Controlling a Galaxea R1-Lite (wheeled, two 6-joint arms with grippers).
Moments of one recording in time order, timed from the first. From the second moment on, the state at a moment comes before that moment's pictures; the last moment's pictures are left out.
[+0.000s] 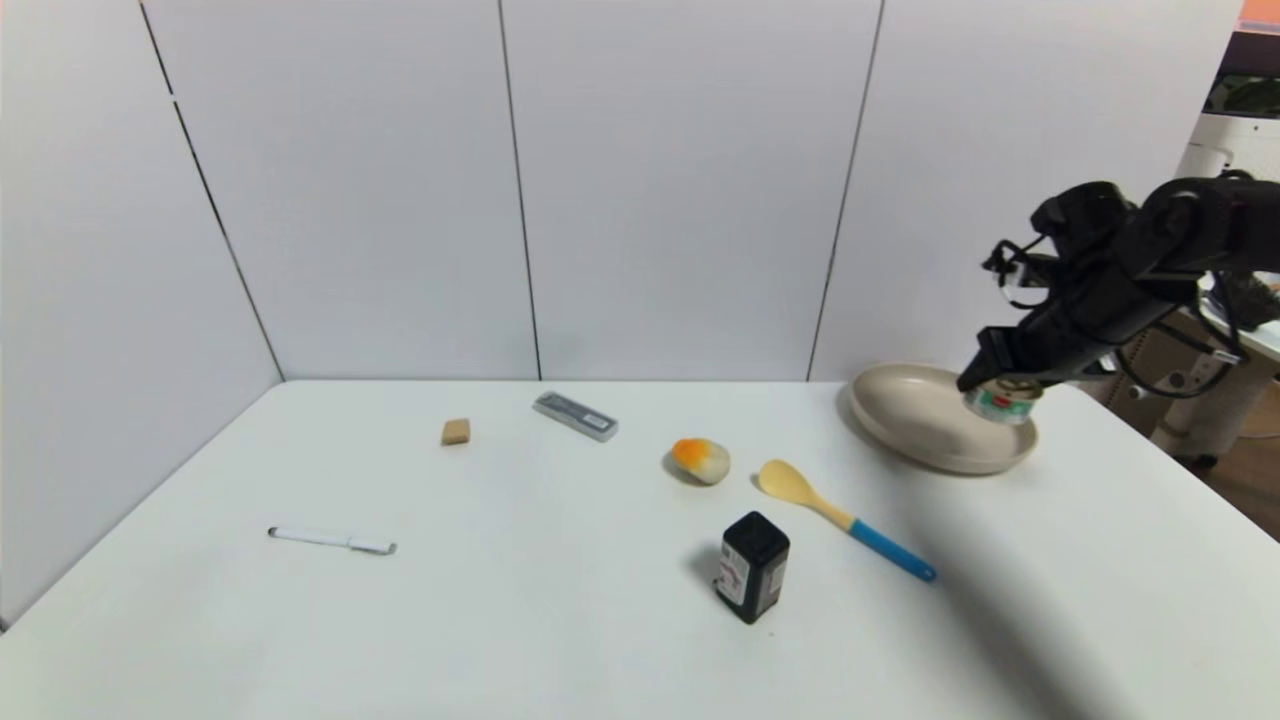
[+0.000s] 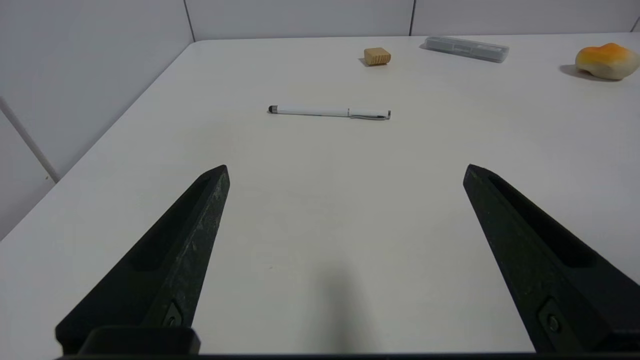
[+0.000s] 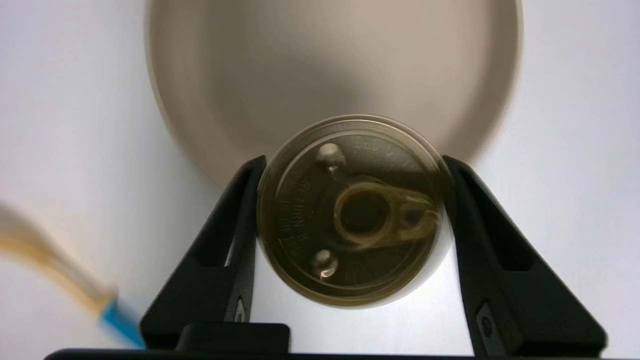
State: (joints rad) left arm 0.00 0.00 0.00 0.00 0.00 -0.01; right arm -0.06 2.19 -1.93 0.74 0.02 -0.05
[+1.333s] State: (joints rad) left arm 0.00 0.00 0.00 0.00 0.00 -0.01; right arm -0.10 2.02 -1.87 0.64 0.06 -0.08
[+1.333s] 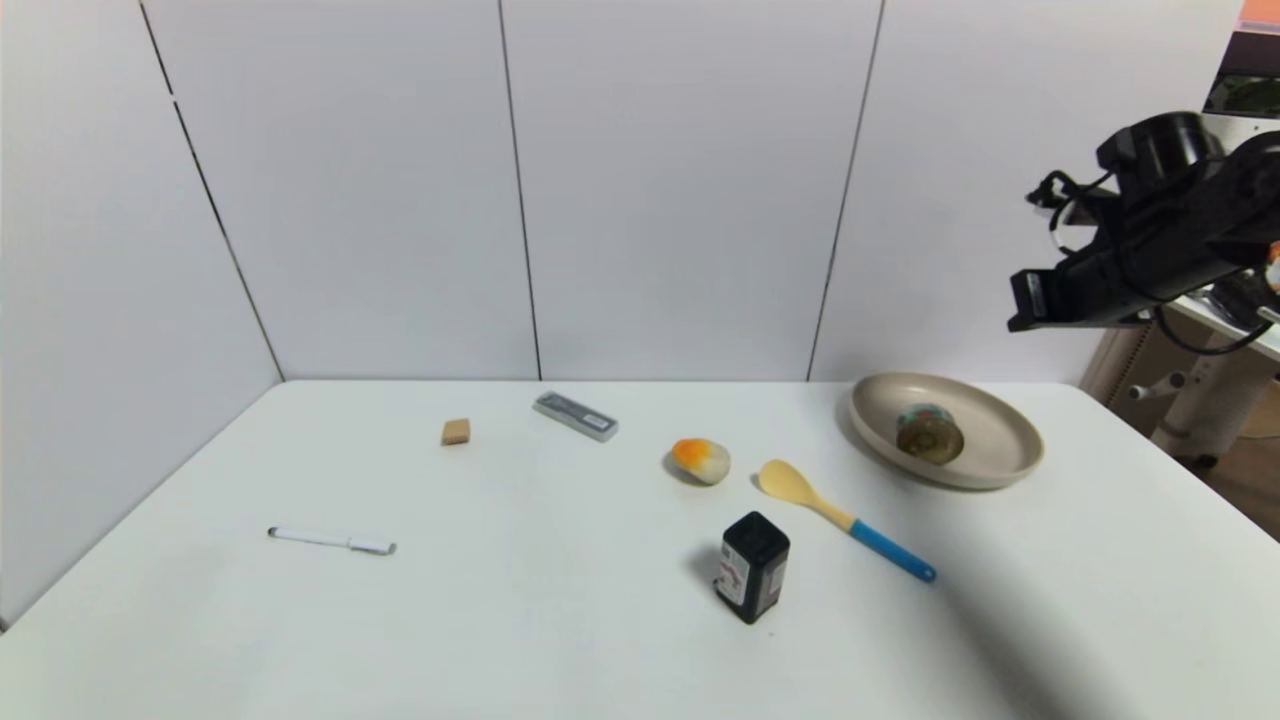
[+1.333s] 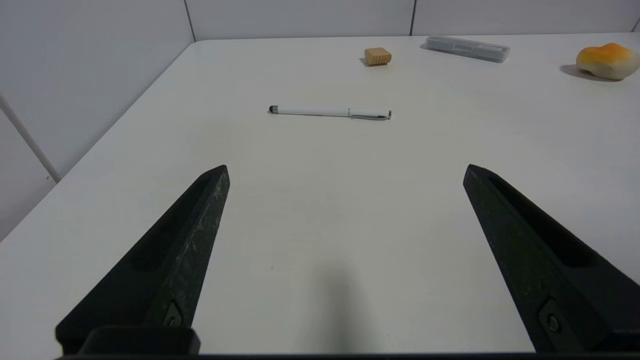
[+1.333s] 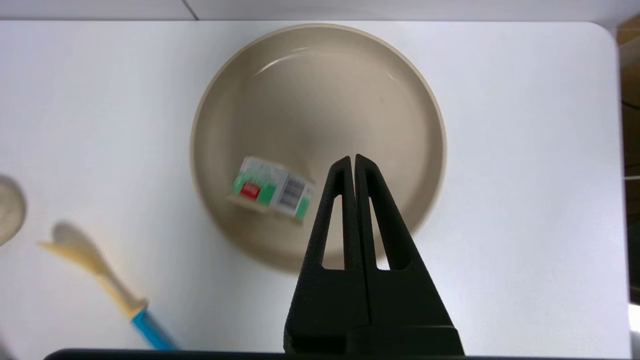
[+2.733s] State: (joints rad) left arm 0.00 0.00 0.00 0.00 0.00 -0.01; right arm -0.06 0.41 -0.21 -0.09 -0.01 -0.07
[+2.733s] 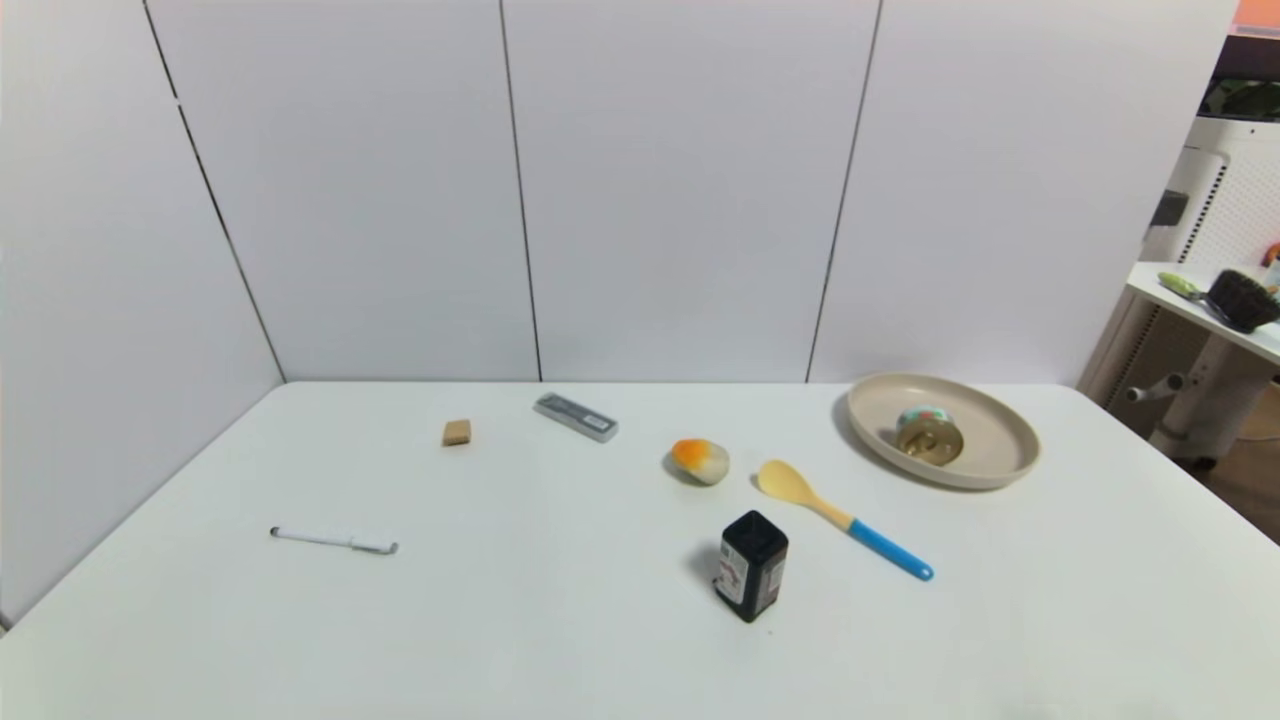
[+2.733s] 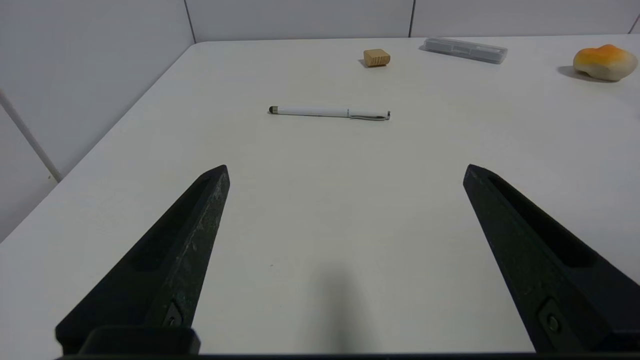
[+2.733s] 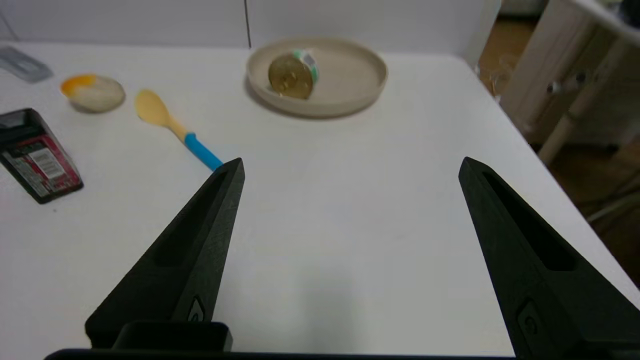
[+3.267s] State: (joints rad) left arm 0.00 0.00 0.00 0.00 0.00 -0.01; right arm 0.00 0.04 0.00 0.00 0.03 -0.08
